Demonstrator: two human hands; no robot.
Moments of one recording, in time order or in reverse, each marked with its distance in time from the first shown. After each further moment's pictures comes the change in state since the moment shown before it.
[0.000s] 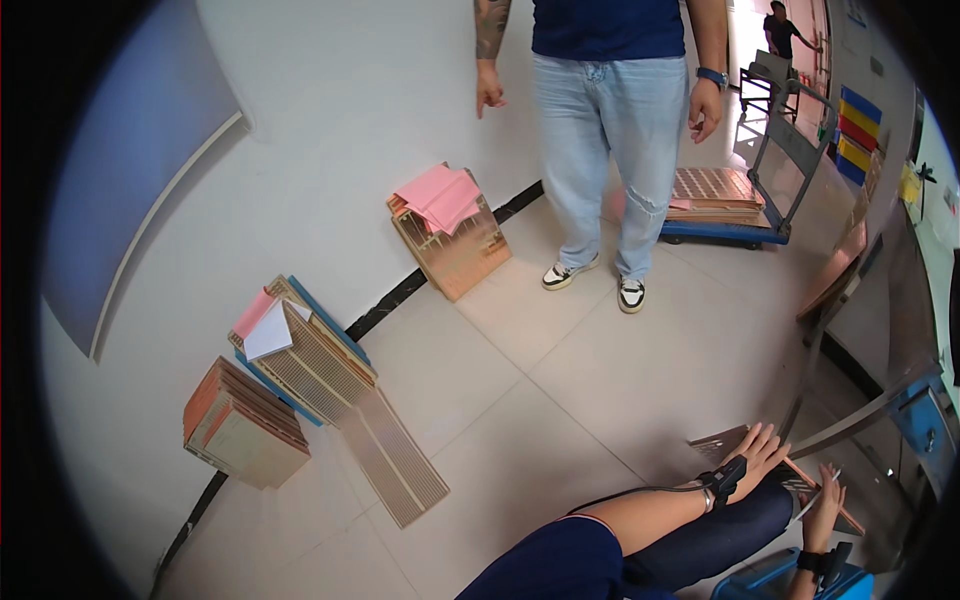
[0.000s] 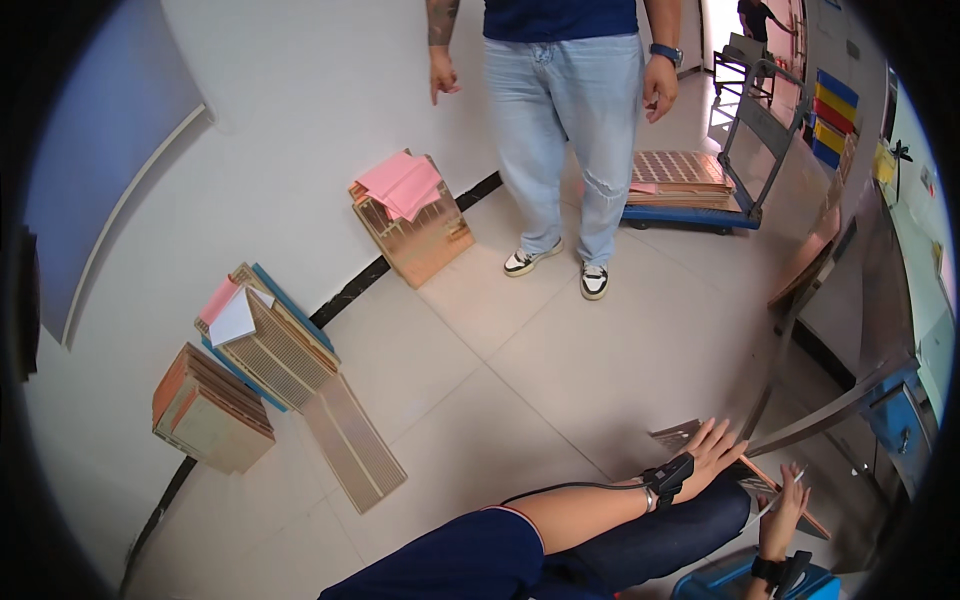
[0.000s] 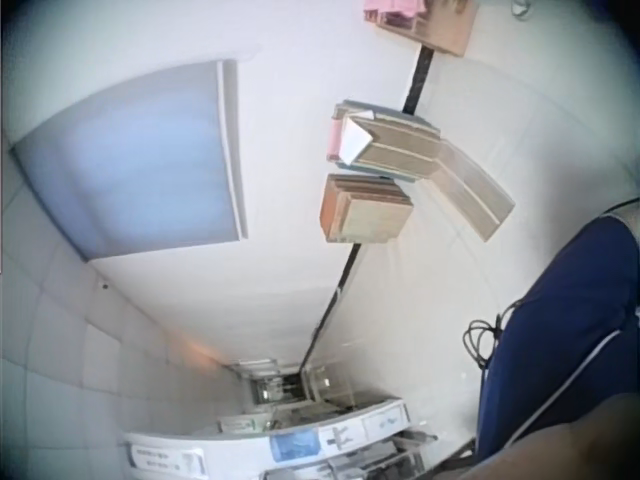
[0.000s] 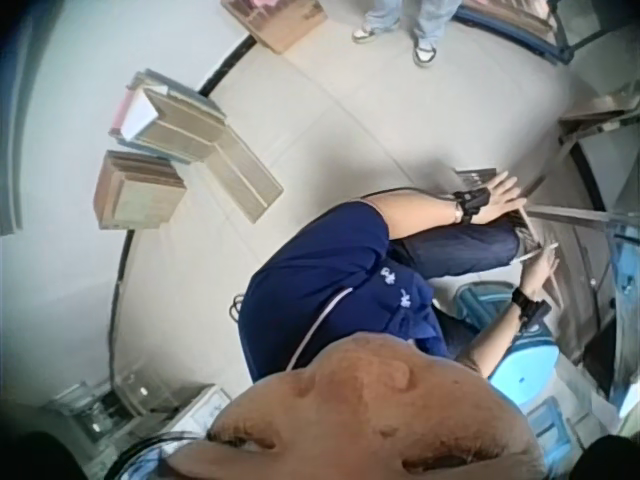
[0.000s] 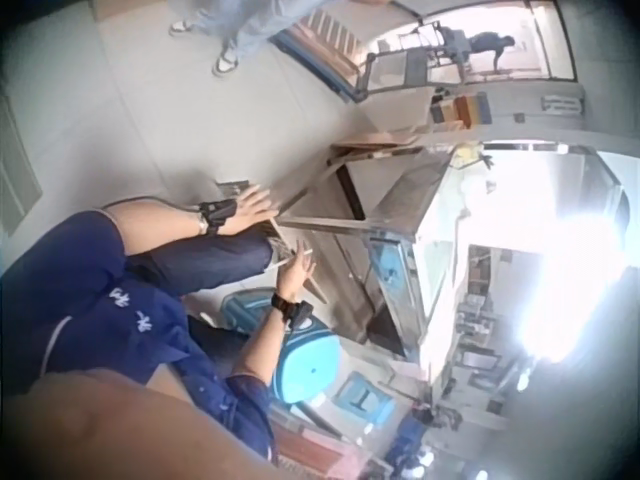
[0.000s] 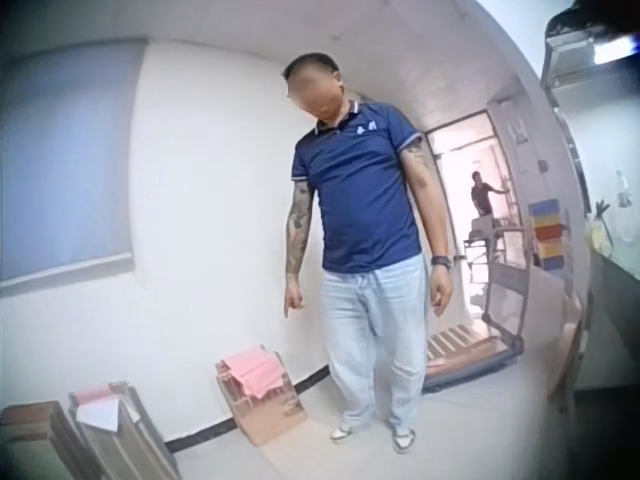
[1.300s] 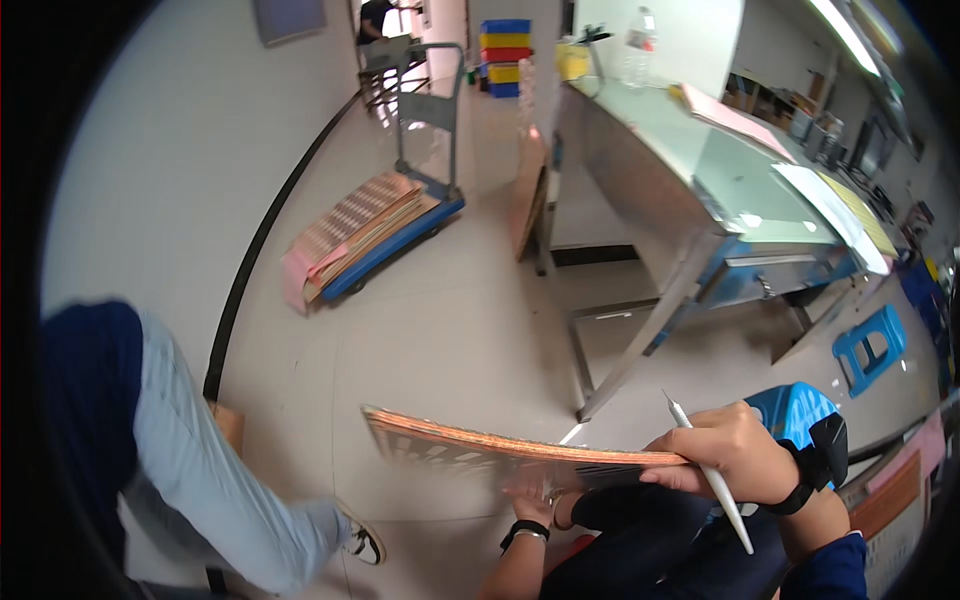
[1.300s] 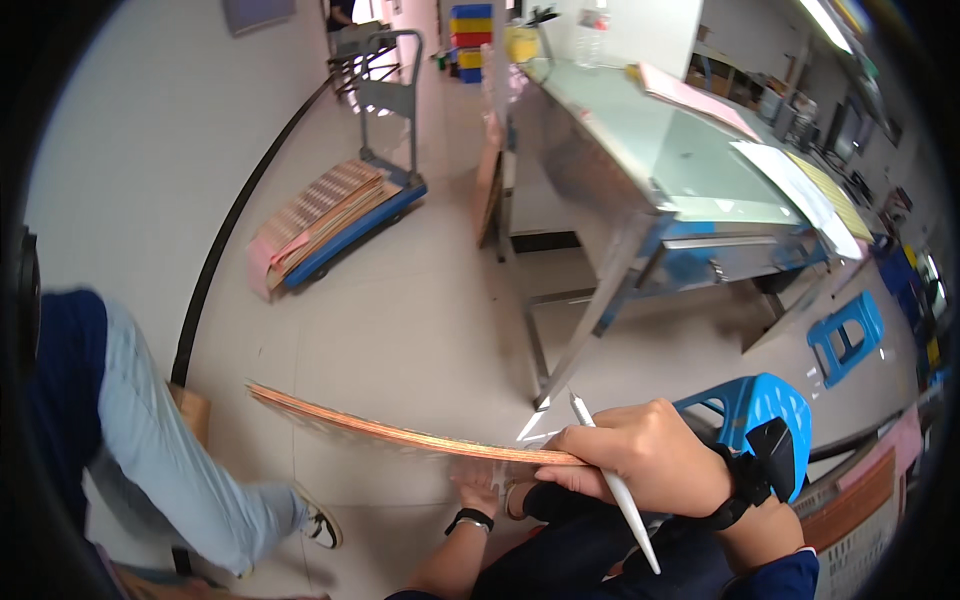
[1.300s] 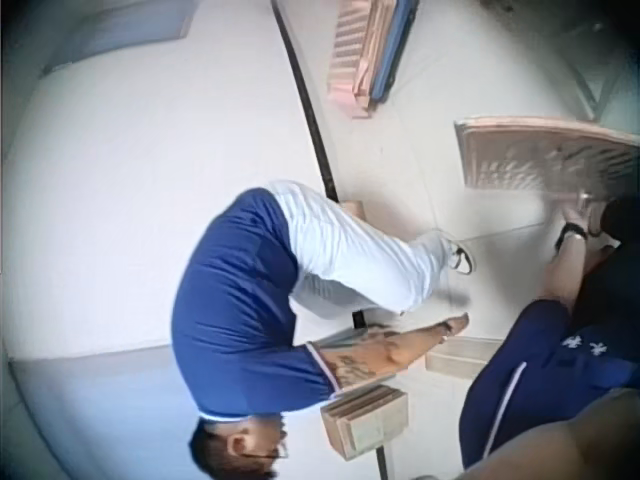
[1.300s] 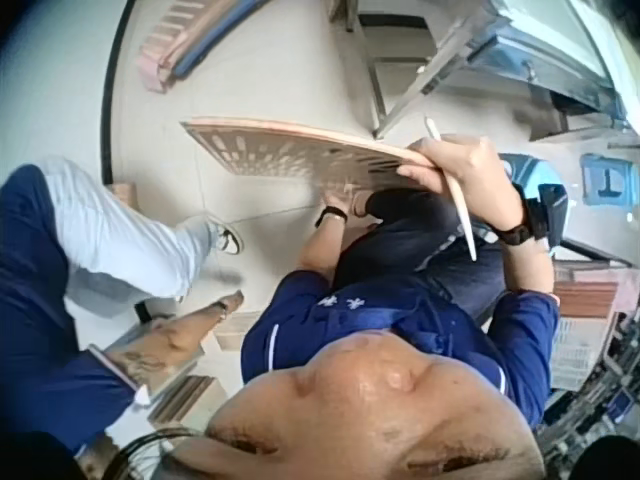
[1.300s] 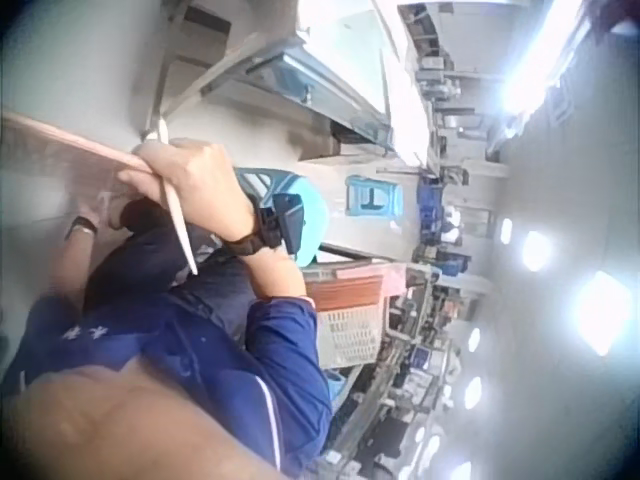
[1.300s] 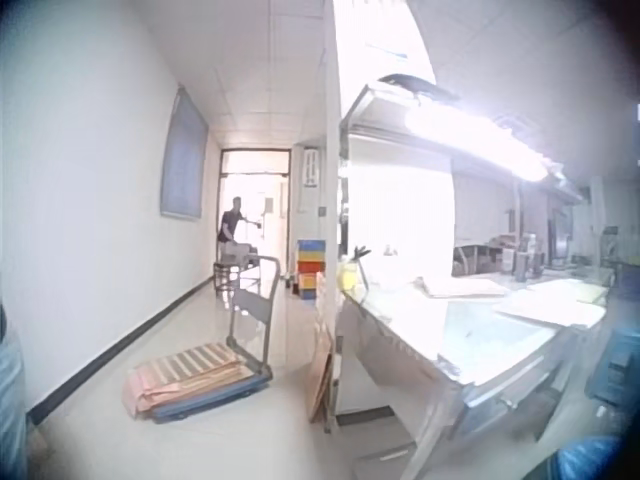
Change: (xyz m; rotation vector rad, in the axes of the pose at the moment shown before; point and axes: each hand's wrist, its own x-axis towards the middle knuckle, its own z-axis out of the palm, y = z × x) left_hand -0.160 -0.072 0.190 -2.062 0.209 -1.627; right_hand 0.028 -0.174 -0.188 0.349 -0.024 -0.217
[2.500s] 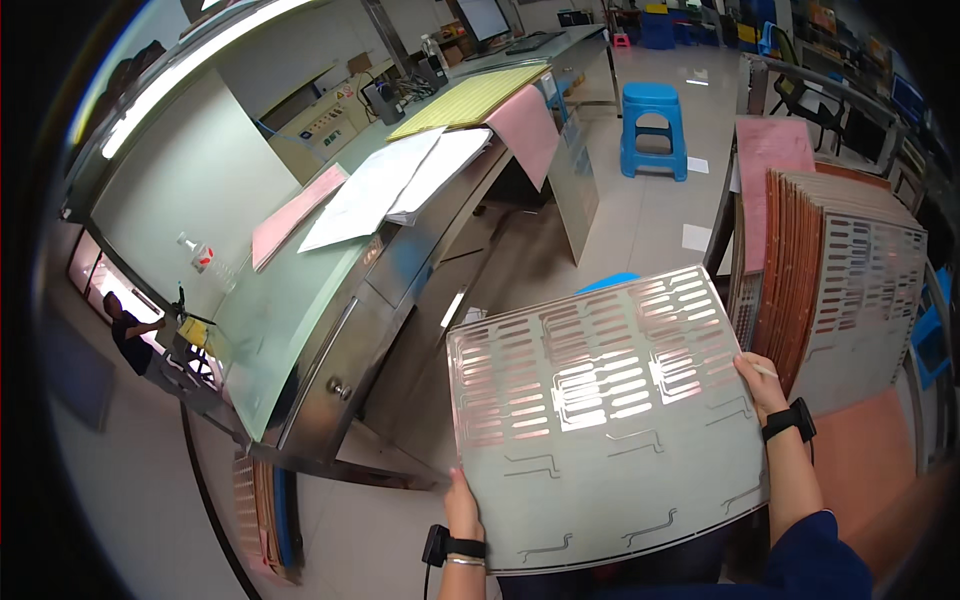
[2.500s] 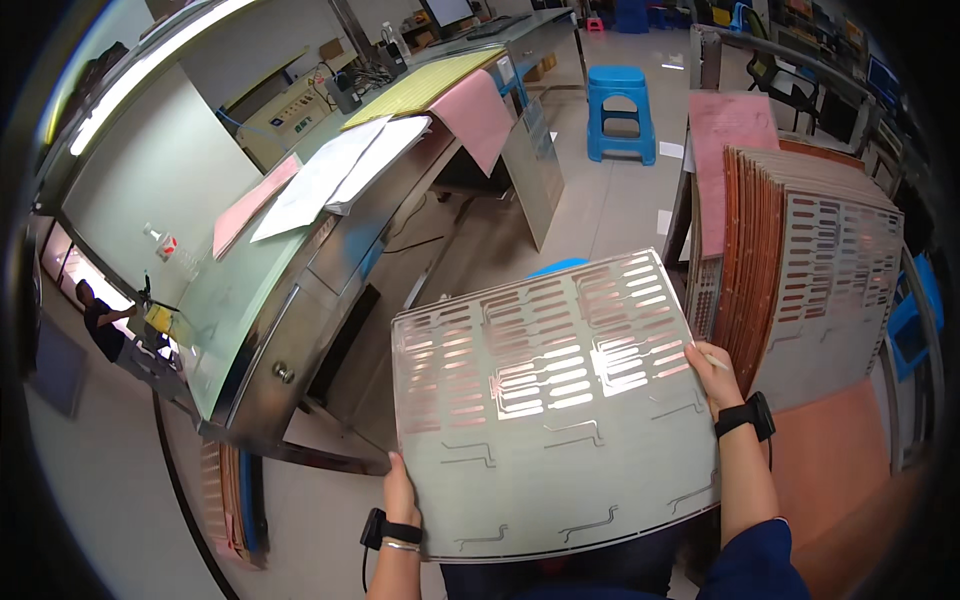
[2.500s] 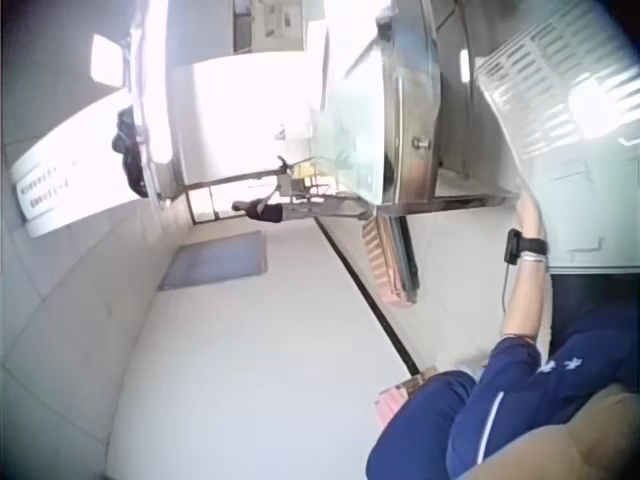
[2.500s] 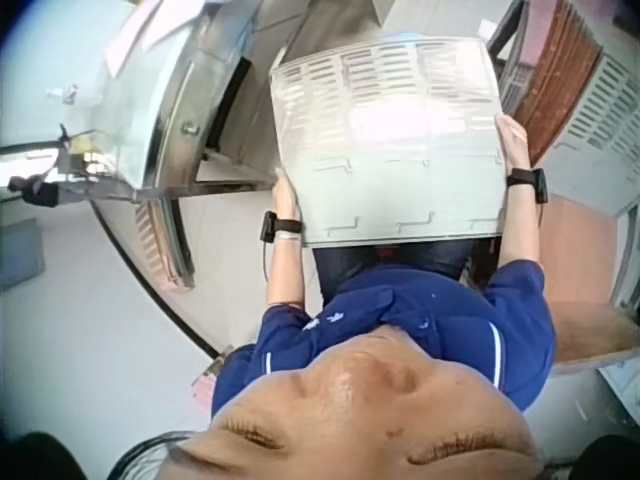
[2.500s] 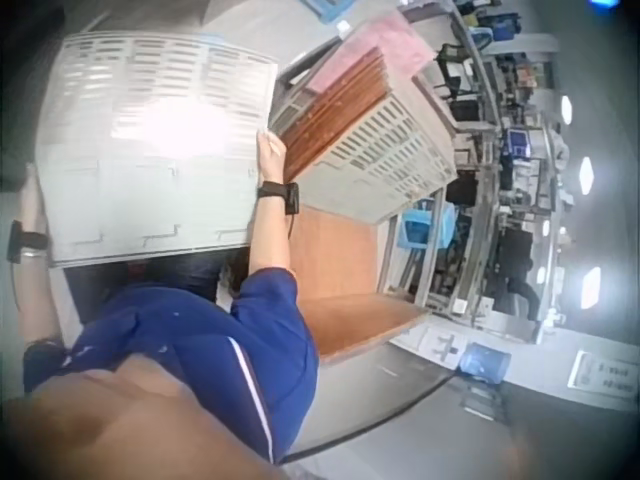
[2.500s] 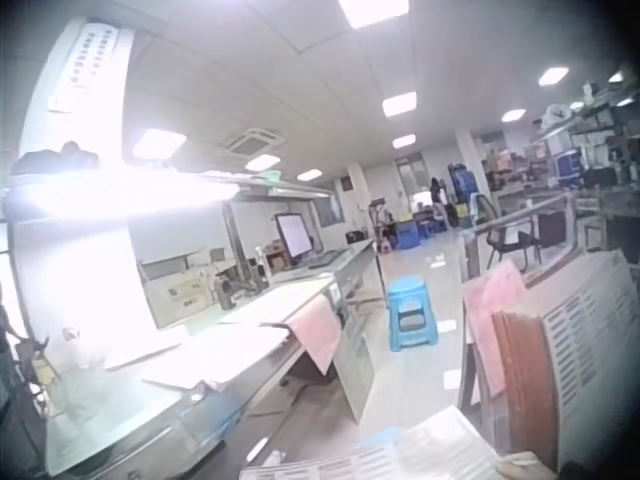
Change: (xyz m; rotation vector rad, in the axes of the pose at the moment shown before) left_hand -0.193 -0.121 0.275 1.484 -0.560 0.241; right_hand -0.578 0.123 0.050 0.694 1.565 1.162
